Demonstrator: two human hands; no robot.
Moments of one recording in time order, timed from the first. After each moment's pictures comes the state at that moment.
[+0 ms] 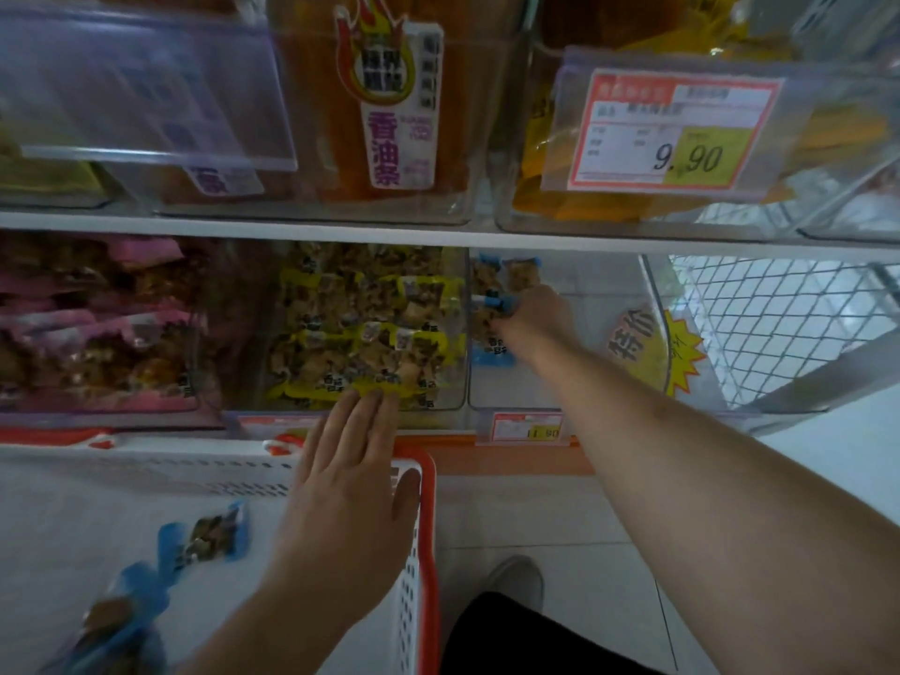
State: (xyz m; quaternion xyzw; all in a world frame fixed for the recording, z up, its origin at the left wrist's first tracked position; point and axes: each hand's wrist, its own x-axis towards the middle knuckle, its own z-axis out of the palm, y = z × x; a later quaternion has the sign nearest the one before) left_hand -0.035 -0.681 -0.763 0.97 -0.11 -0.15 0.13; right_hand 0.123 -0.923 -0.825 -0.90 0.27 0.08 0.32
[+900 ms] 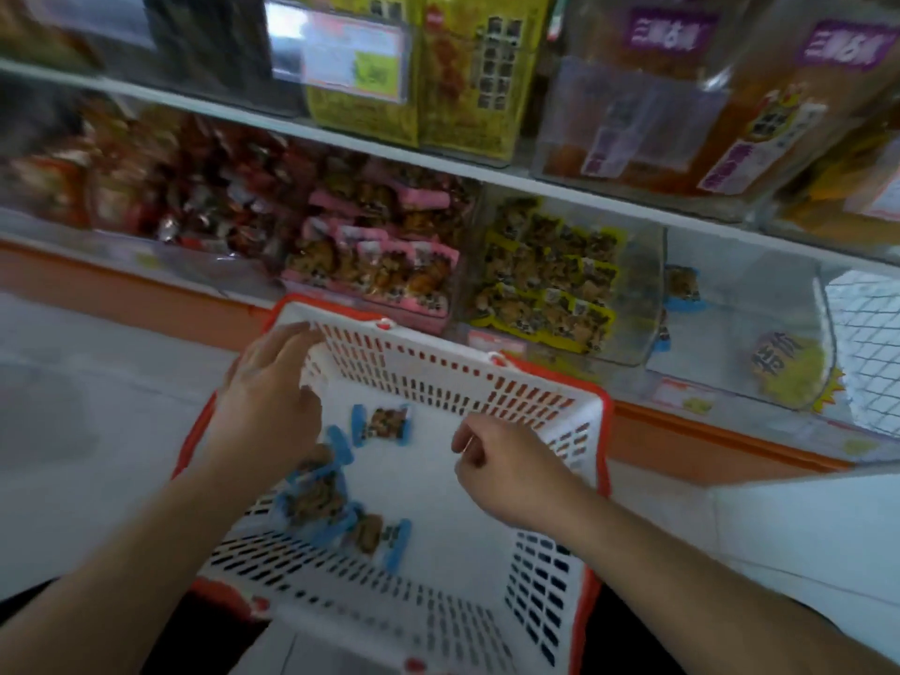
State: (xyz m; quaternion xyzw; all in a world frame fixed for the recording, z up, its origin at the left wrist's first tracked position) left_hand -0.083 -0.430 -0.724 0.97 0.09 -0.03 0.22; right_hand -0.087 -0.695 -0.744 -0.89 -0.06 0.32 0.32
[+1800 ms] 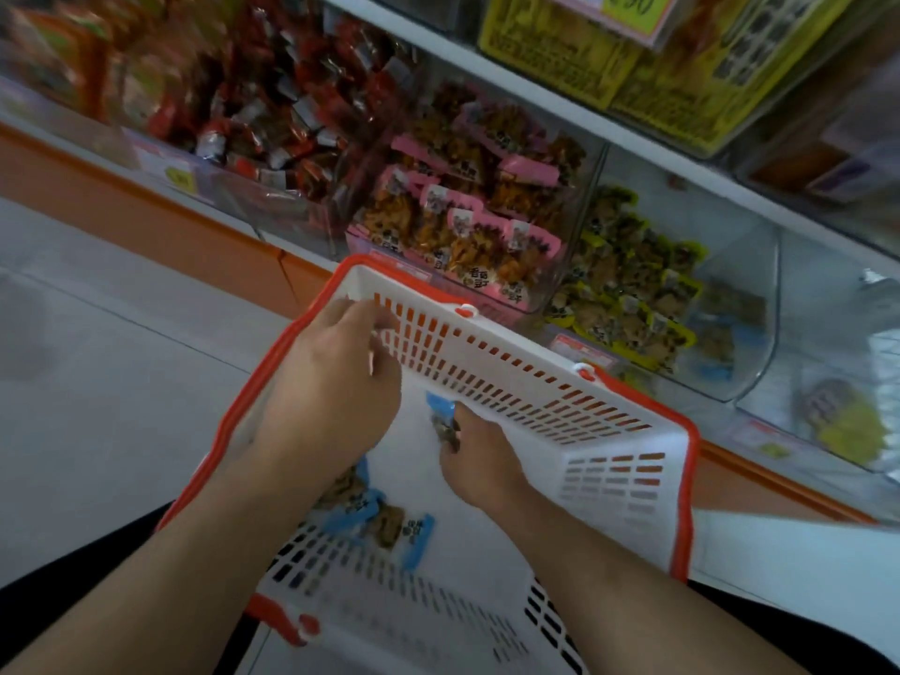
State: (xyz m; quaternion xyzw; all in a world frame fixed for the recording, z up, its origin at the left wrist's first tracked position) left_hand -0.075 -0.393 -0.747 0.93 0.13 0.00 0.34; right_hand -0.064 -0.577 -0.869 -0.94 -0.04 0.30 0.18
